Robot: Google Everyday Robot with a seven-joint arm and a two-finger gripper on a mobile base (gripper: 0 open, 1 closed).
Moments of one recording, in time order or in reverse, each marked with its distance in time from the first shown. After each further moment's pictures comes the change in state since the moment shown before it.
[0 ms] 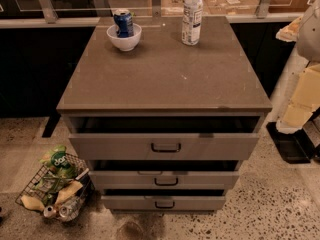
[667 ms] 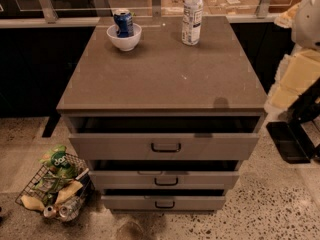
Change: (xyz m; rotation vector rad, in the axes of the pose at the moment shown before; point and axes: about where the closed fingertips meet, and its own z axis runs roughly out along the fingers) arm -0.009 -0.032 0.002 0.076 -0.064 0.033
